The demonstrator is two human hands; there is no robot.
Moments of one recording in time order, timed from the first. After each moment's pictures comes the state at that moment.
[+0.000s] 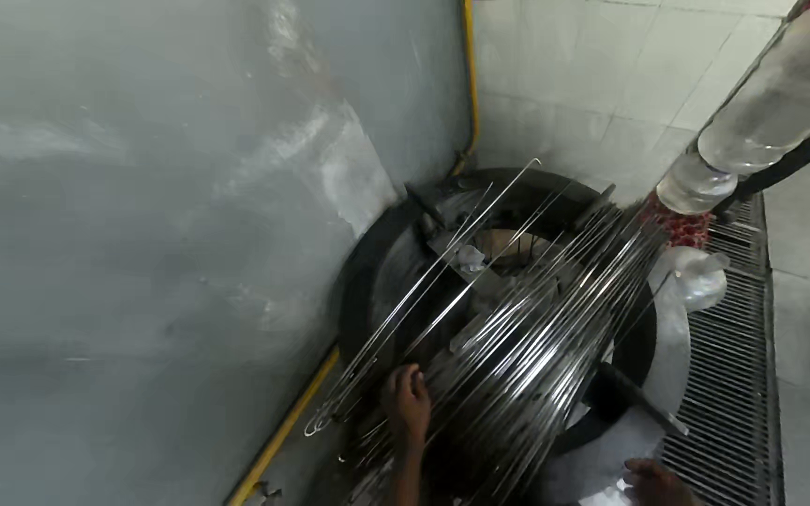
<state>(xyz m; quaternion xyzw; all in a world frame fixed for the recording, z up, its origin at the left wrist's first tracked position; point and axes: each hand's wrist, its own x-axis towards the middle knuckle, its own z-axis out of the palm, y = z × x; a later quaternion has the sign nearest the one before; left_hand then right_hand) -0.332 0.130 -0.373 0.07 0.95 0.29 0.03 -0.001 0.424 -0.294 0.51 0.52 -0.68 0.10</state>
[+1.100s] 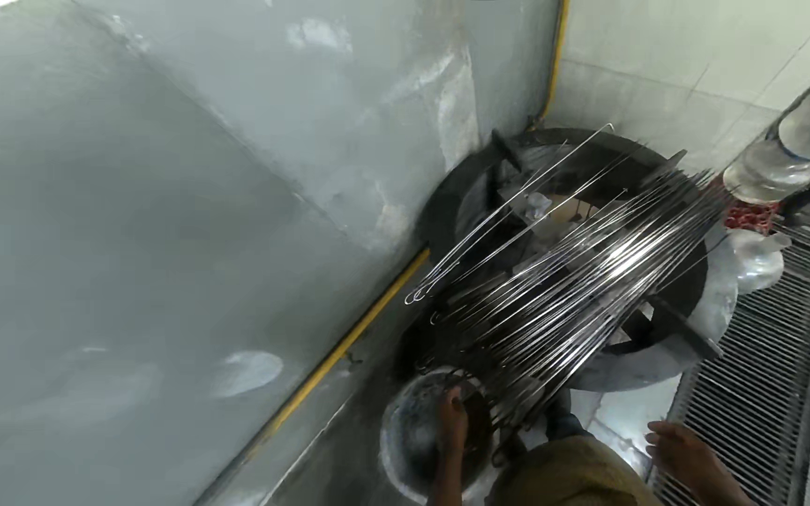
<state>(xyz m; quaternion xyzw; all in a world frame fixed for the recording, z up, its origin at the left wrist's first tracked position) -0.113 -0.053 -0.394 -0.11 0.91 0.34 0.22 0.077 0.306 -0.276 0.50 0.58 -0.63 0.12</state>
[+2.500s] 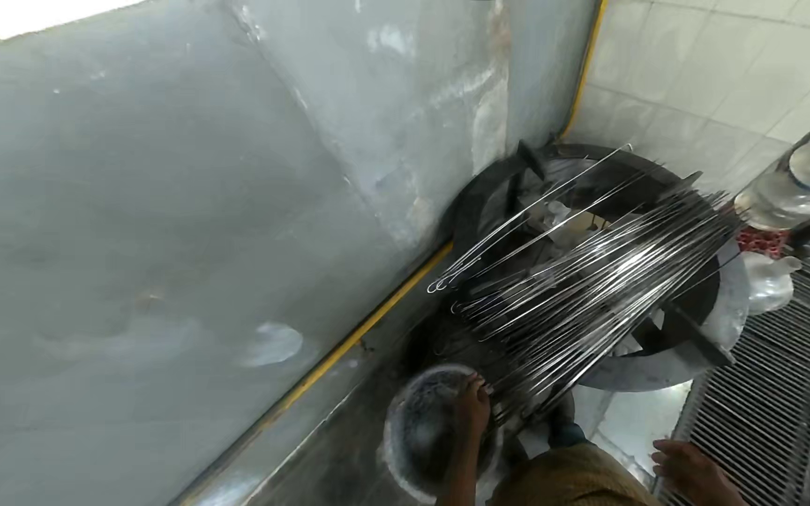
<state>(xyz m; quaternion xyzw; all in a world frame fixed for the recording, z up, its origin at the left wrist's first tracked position) -0.101 -0.056 -0.403 -0.02 0.92 0.33 0.21 0.106 0.278 -0.275 0.45 0.61 -0.63 0.15</state>
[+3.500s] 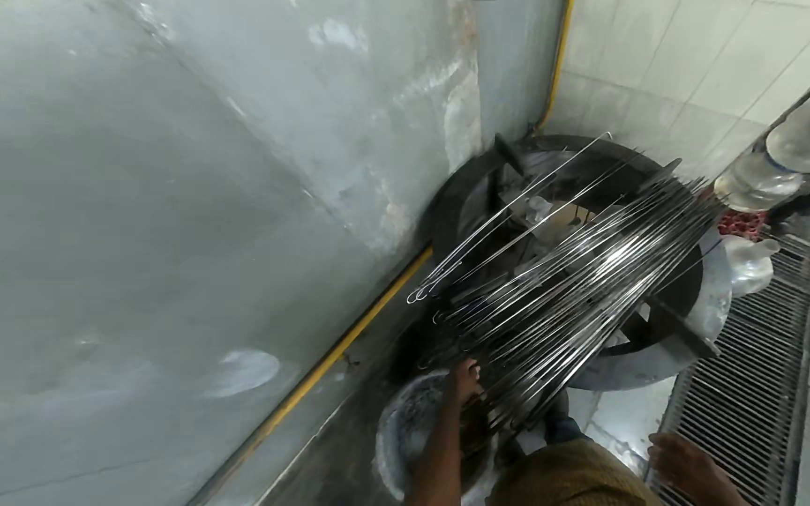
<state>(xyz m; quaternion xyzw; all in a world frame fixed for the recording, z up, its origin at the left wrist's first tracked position) -0.195 -0.029 -0.386 0.03 0.86 0.30 0.41 0.097 0.297 -0.285 0.49 0.60 -0.62 0.15</state>
